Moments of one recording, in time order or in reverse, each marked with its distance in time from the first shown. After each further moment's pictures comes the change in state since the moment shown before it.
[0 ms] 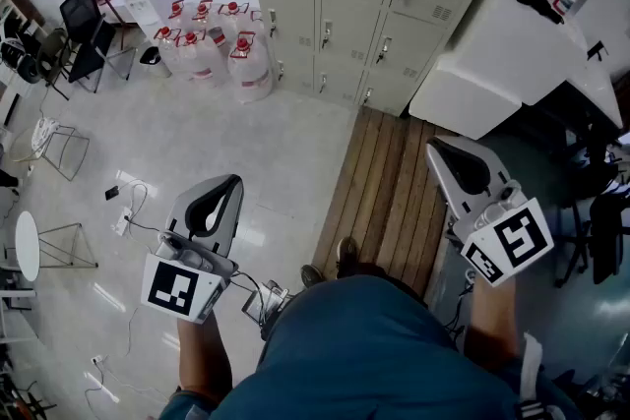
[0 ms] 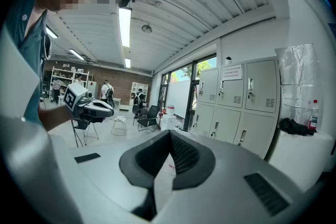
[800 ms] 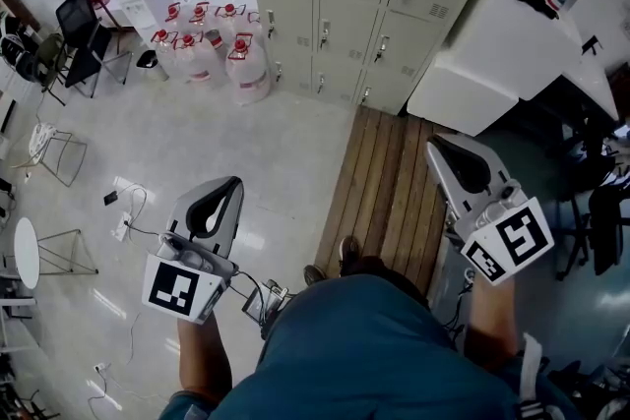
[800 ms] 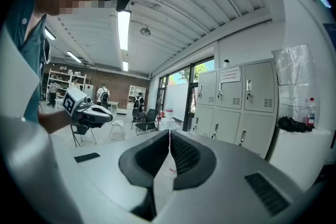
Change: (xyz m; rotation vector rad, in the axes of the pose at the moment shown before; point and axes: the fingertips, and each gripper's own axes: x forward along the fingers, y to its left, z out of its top) left arm -0.025 0.011 -0.012 -0.004 -0.011 -0.029; right arm 0.001 0.029 0.006 0.027 -0.037 -0.027
